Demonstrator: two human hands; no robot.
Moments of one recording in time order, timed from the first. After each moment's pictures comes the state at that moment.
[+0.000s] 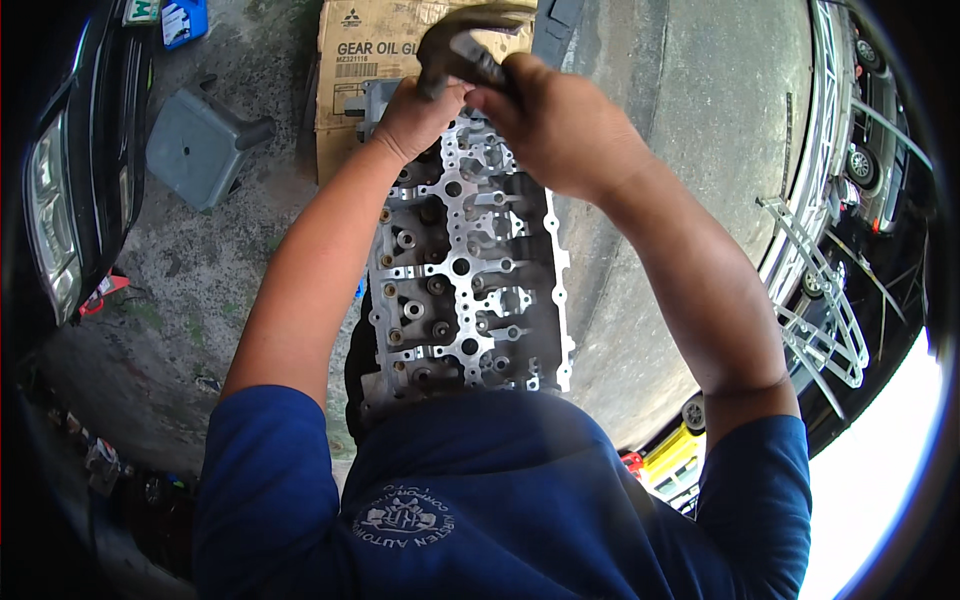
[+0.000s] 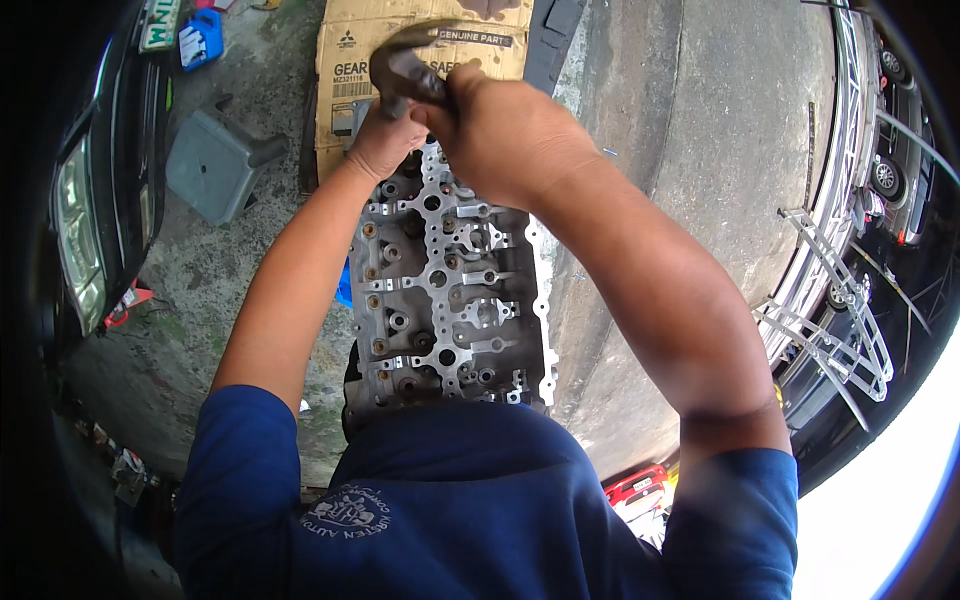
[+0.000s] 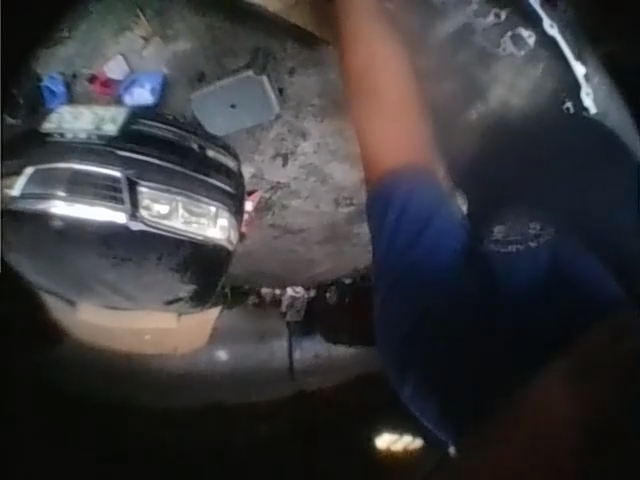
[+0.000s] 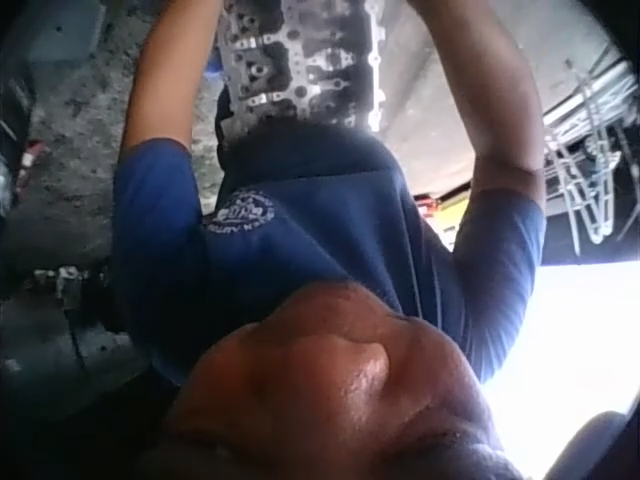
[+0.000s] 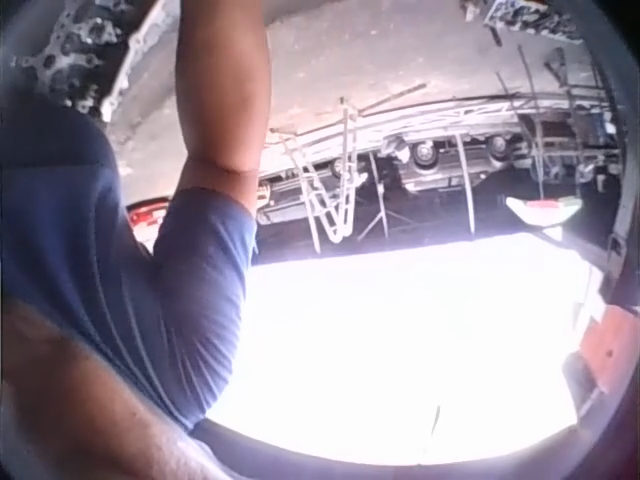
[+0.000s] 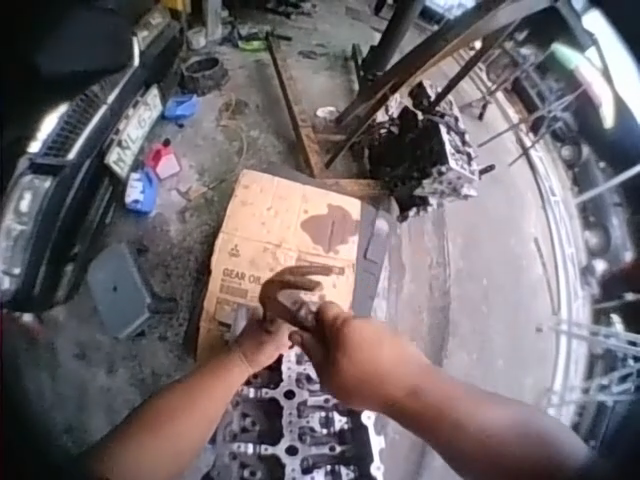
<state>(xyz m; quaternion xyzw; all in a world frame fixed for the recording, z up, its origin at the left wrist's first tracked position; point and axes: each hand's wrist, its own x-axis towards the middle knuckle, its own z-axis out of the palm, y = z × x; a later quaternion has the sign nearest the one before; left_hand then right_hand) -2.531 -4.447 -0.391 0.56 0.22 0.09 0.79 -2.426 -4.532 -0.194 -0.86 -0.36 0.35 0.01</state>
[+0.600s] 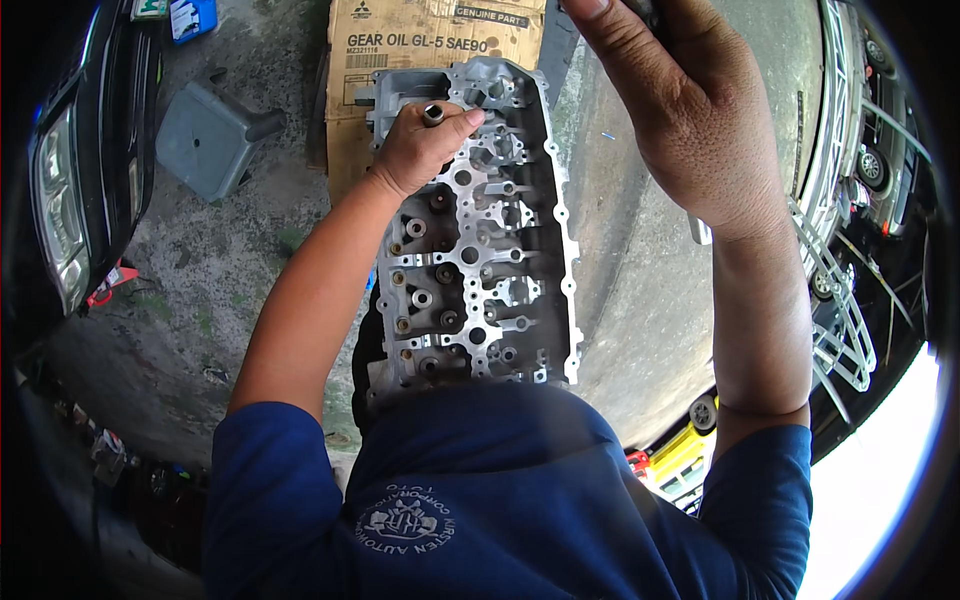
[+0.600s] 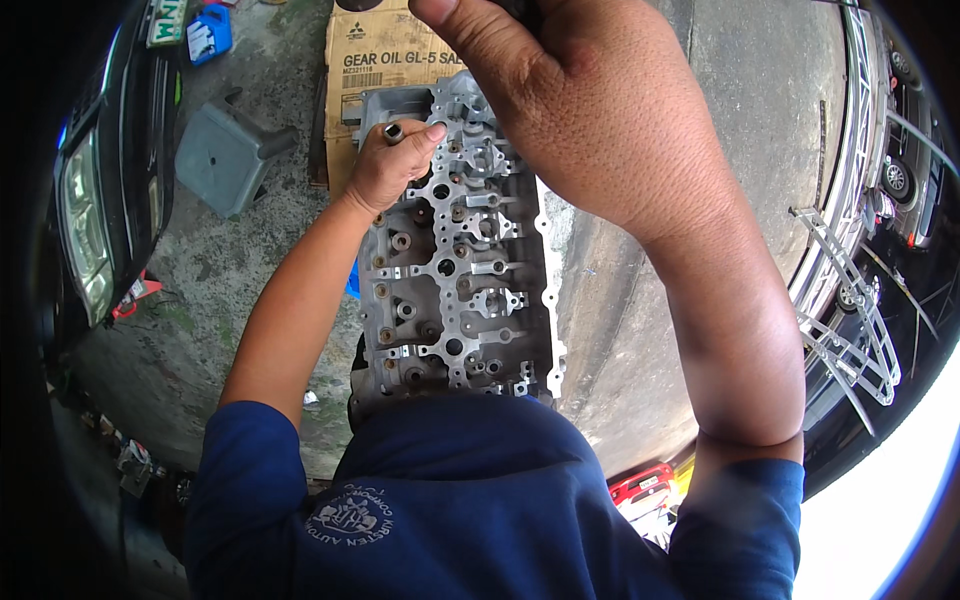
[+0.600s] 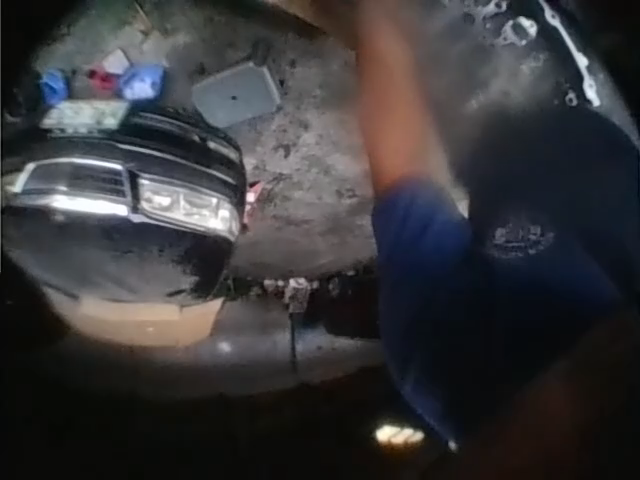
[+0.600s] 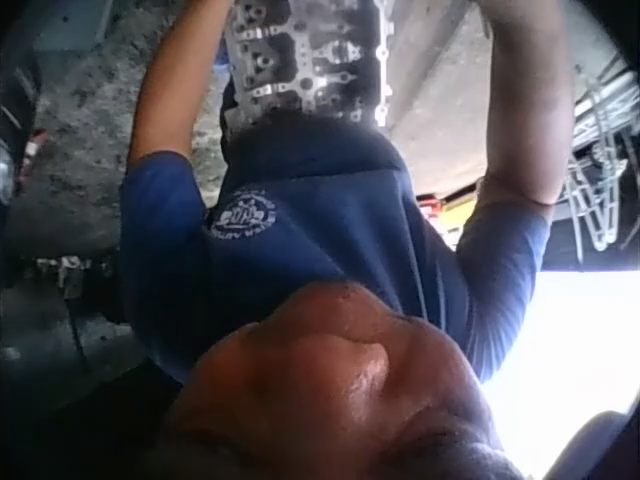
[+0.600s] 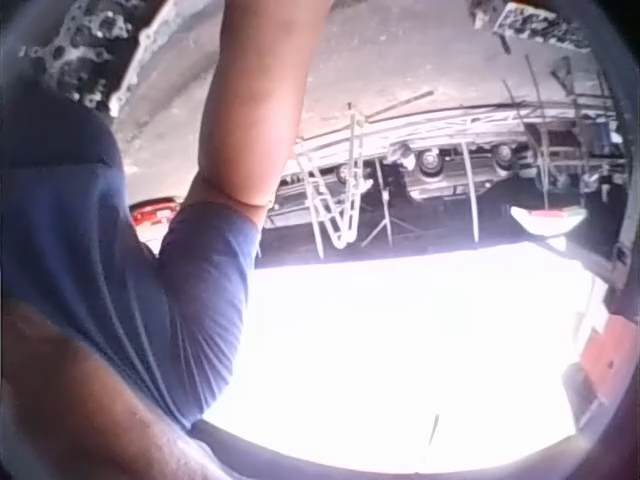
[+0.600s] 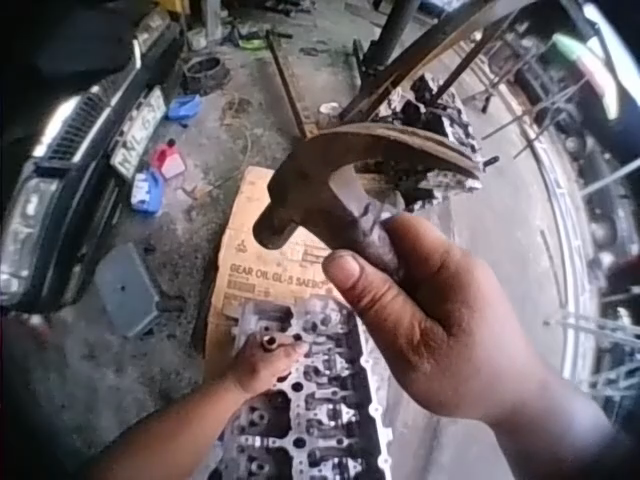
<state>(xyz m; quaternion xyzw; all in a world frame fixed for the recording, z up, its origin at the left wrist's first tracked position) -2.570 -4.457 -0.351 0.48 0.23 -0.03 0.84 -2.403 -4.529 -0.108 -0.73 -0.34 0.39 0.44</state>
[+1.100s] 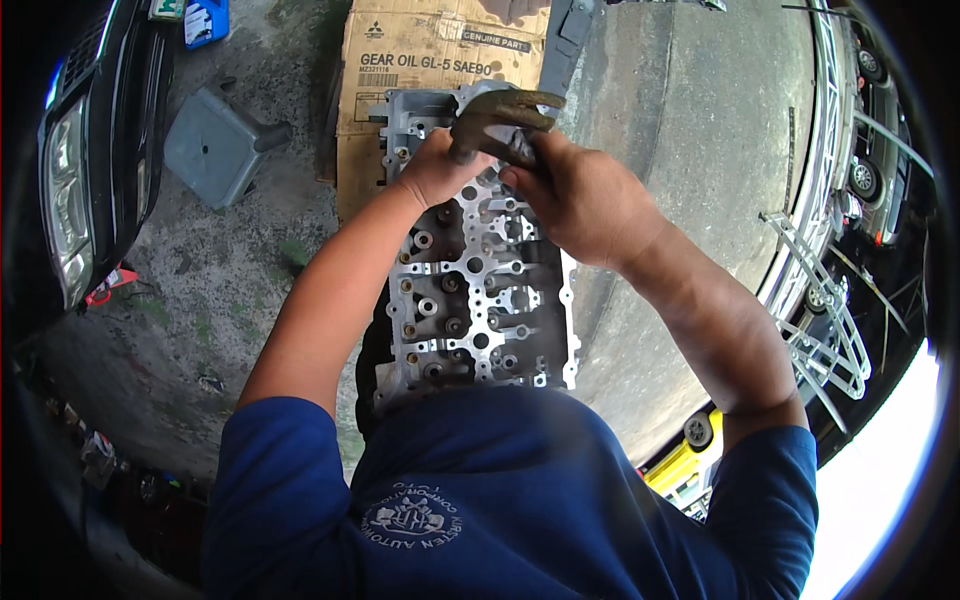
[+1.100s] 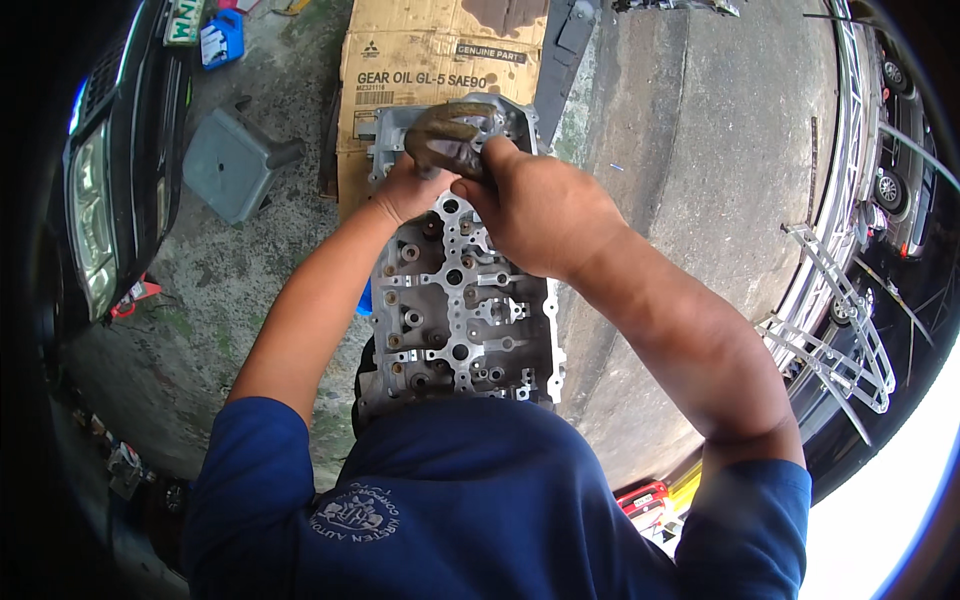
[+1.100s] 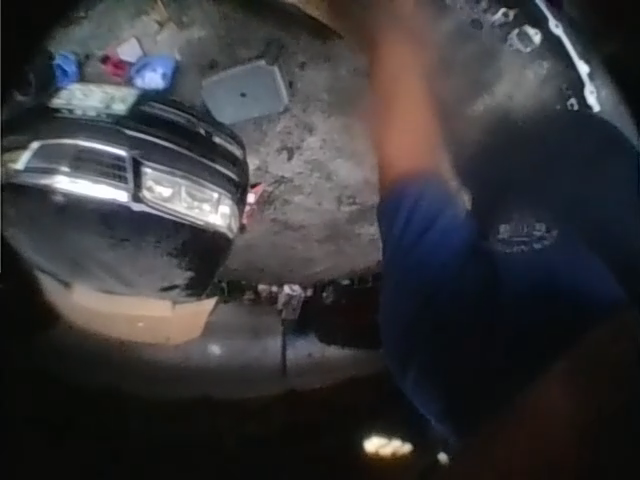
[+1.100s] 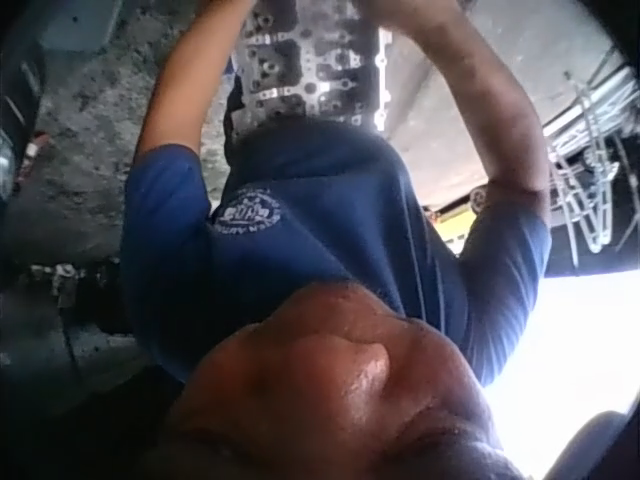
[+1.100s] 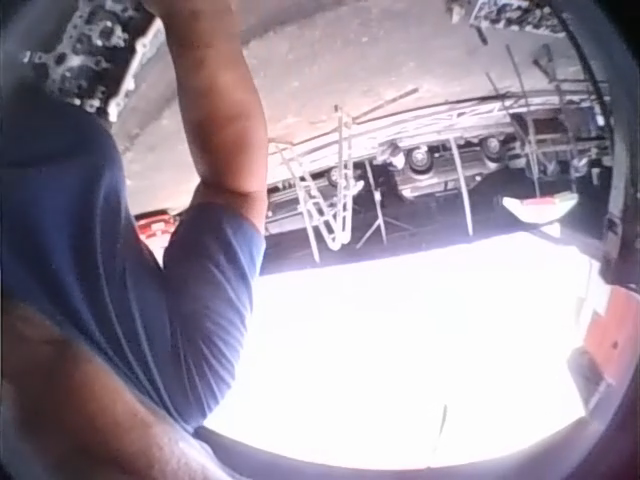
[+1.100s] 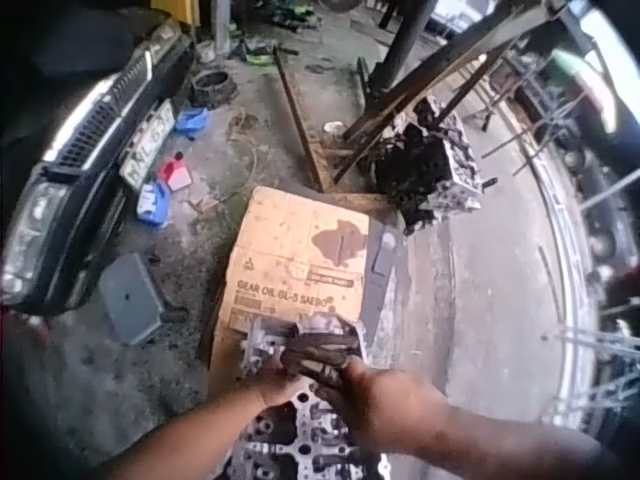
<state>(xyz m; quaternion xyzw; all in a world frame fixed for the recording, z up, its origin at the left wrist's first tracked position) -2.573 -4.470 -0.373 0.64 0.16 0.08 0.75 -2.453 -4.561 -0.161 -0.83 -0.37 0.42 0.00</state>
